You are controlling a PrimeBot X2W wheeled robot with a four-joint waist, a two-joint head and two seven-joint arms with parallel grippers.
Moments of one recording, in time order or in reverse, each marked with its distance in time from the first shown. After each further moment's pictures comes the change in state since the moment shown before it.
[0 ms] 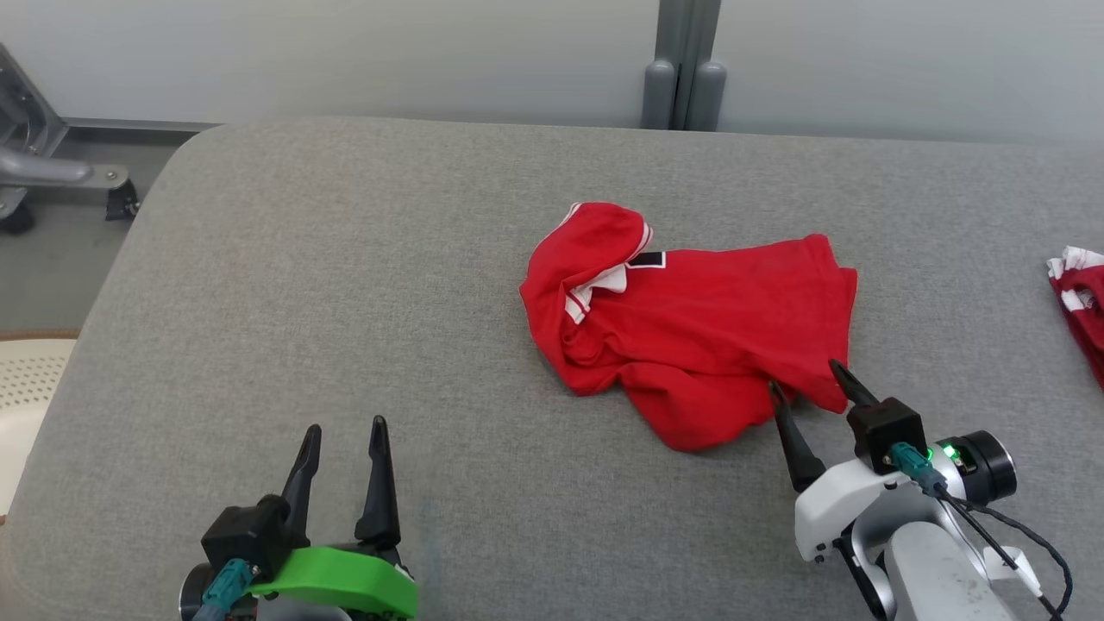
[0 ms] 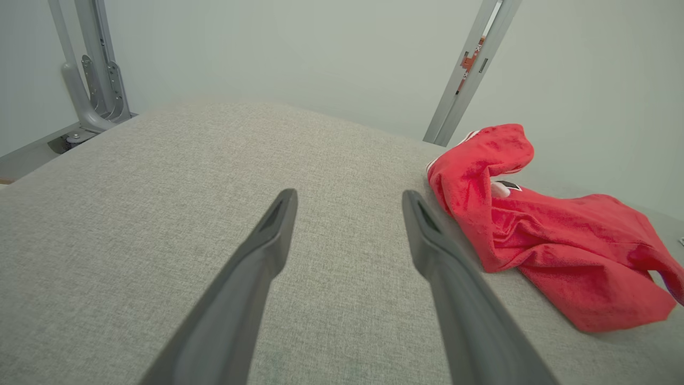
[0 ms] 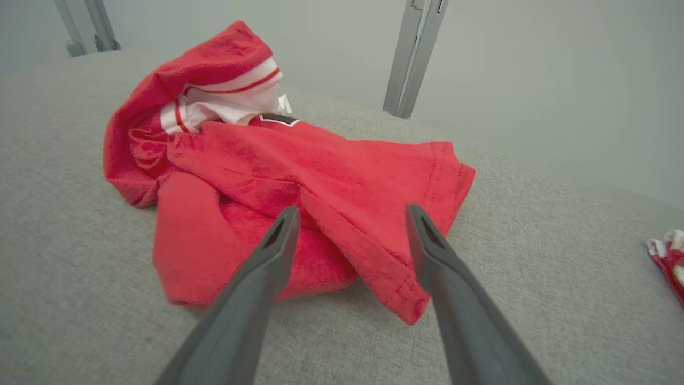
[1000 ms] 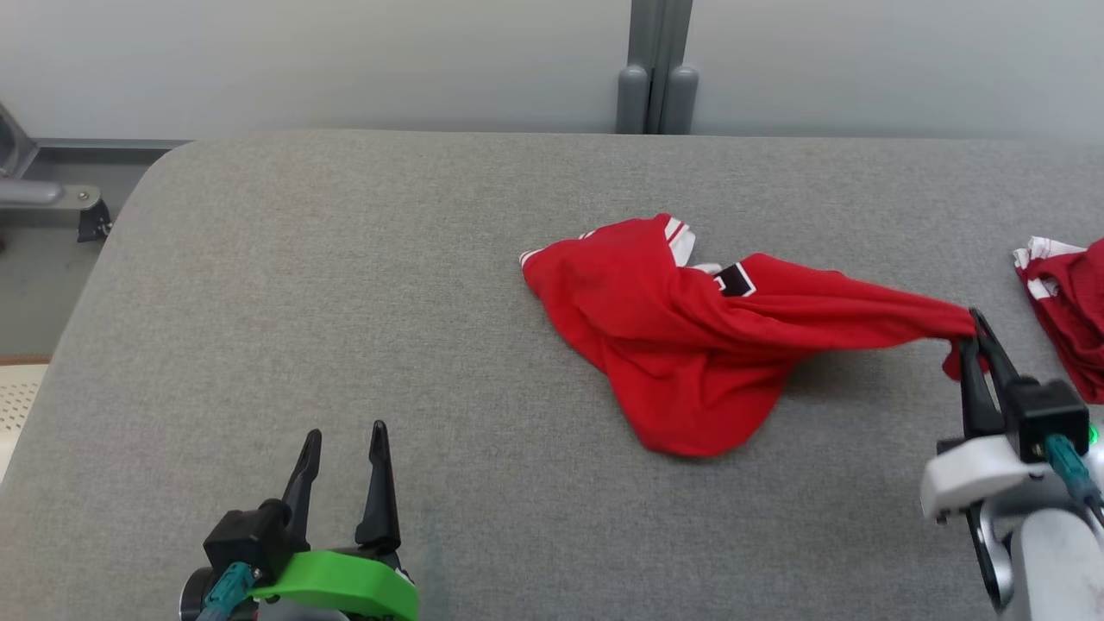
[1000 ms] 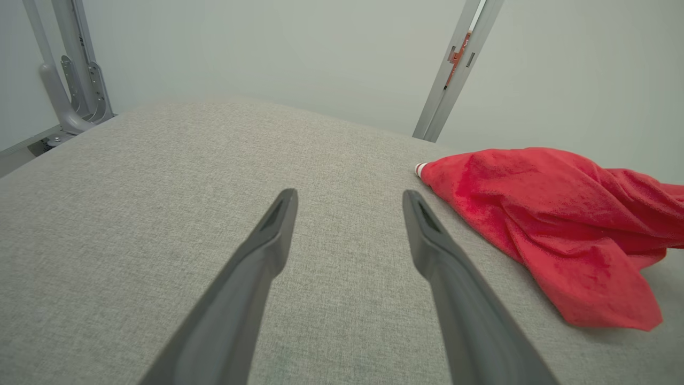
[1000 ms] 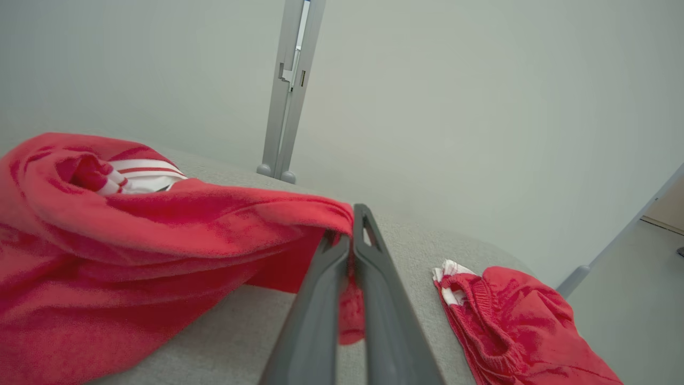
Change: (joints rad) left arm 0.005 -0.020 0.023 0.017 0.027 -0.018 0.000; right arm 0.020 -0.045 -0.263 -0.174 -0.126 0.000 -0.058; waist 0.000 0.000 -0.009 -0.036
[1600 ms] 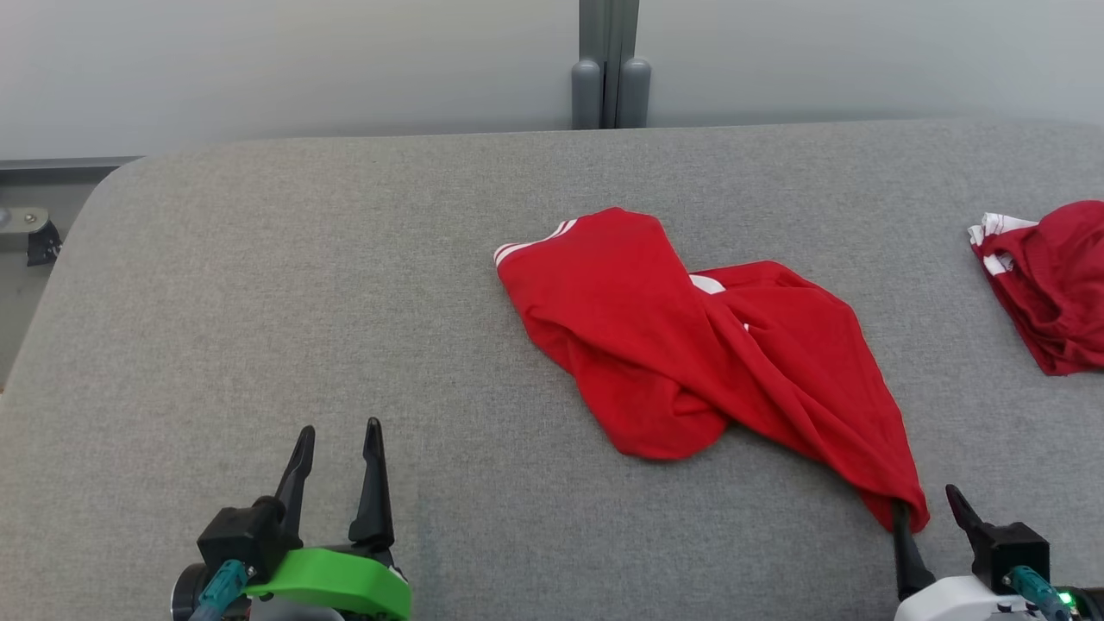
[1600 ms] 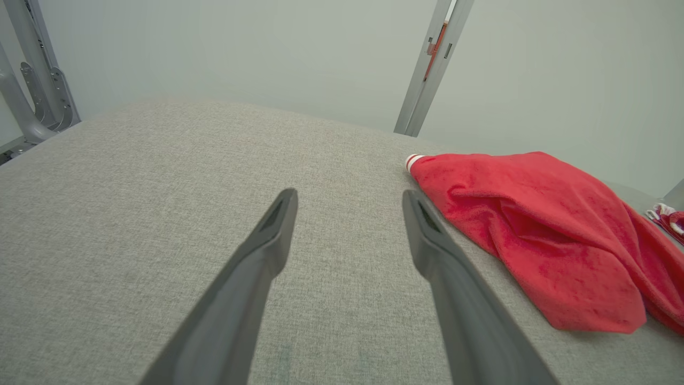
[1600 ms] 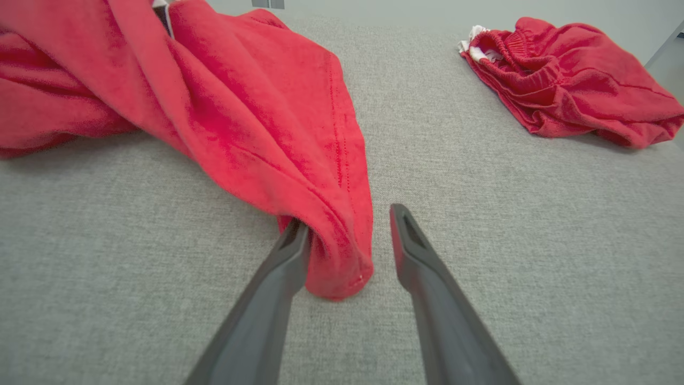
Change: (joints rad) left arm -0.004 0.012 0.003 -0.003 0.006 -0.002 0.000; right arm 0.239 0.049 0.033 0.117 0.165 0.000 0.028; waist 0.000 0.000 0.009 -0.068
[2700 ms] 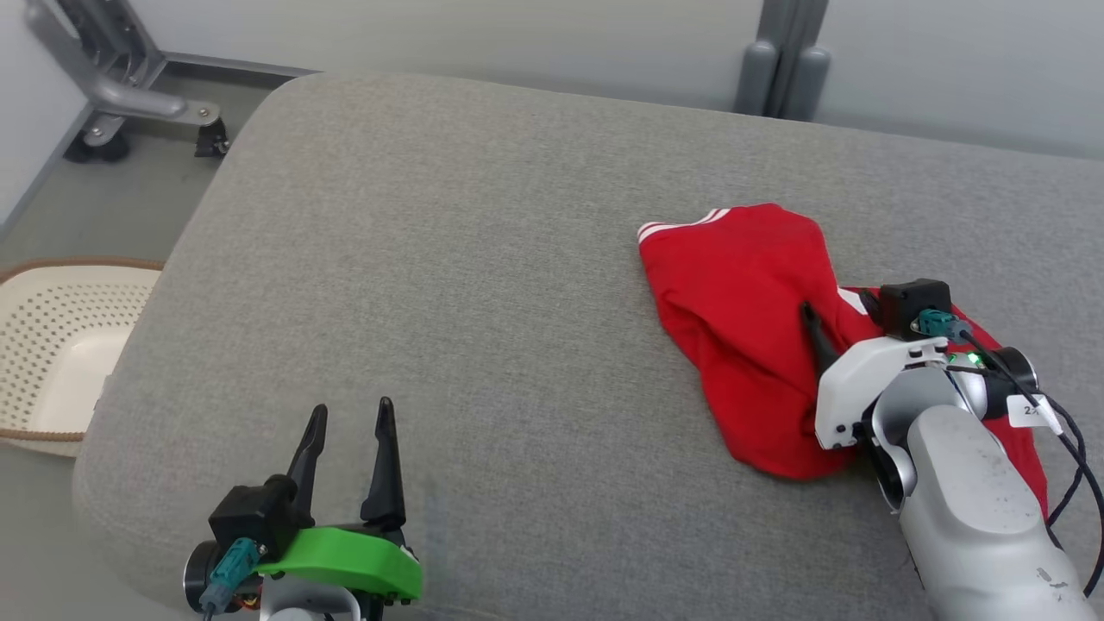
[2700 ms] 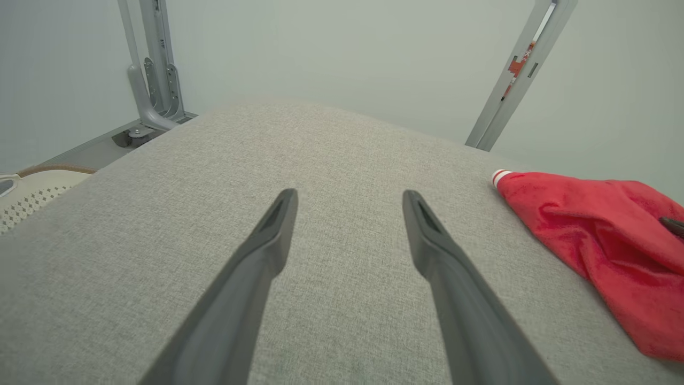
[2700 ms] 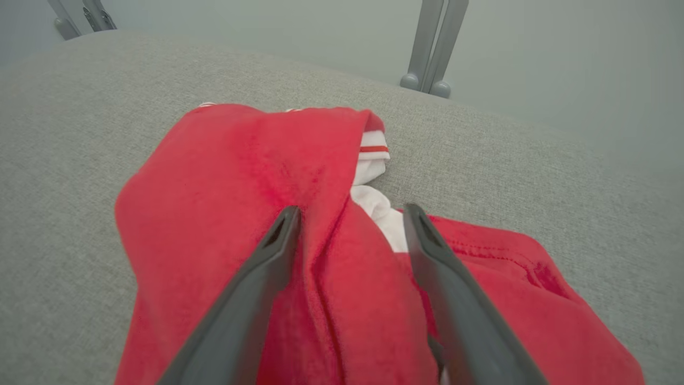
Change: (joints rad) left arm -0.045 -0.013 -0.017 0.019 -0.001 -0.001 0.000; right arm -0.559 -0.058 0.198 0.343 0.089 0.000 0.207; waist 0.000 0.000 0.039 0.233
